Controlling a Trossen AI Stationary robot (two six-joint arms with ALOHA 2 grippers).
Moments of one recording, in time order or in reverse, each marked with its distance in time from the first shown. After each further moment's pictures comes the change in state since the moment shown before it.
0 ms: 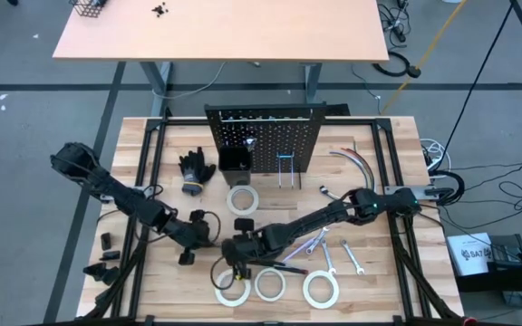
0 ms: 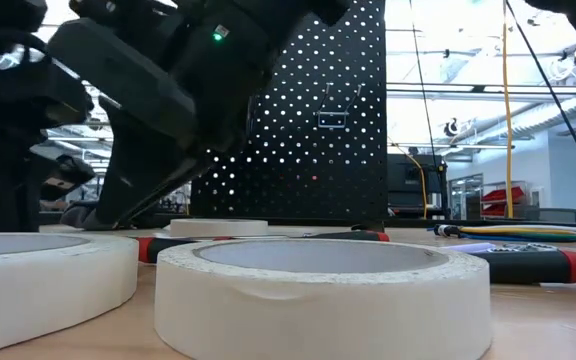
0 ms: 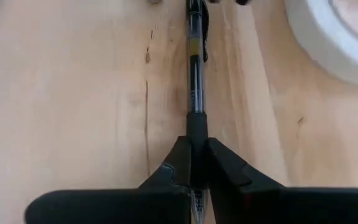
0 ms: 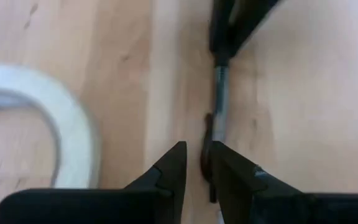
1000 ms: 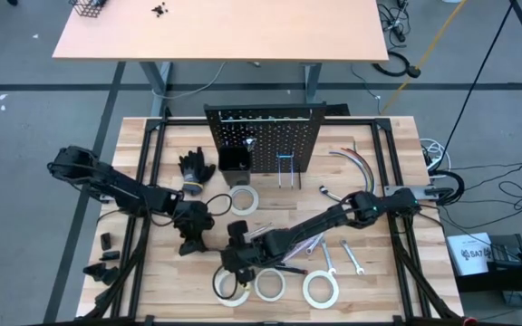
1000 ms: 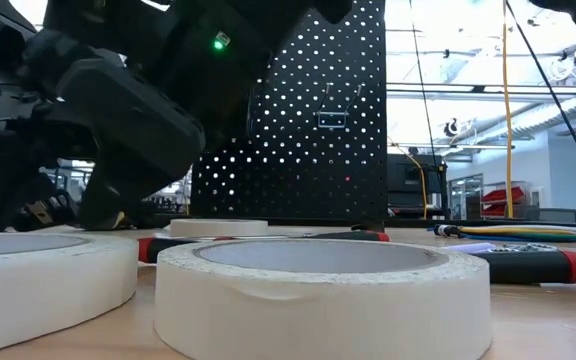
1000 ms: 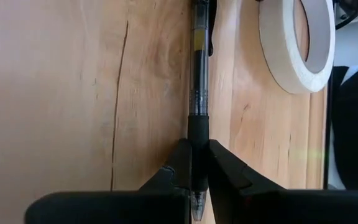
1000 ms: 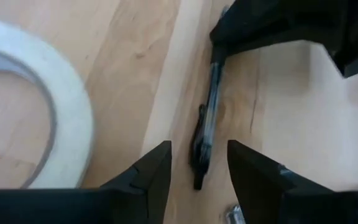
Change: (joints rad) left arm 0.312 -0.007 -0.004 0.001 0.538 -0.083; right arm 0.022 0.017 -0.002 0.066 0.089 -0.262
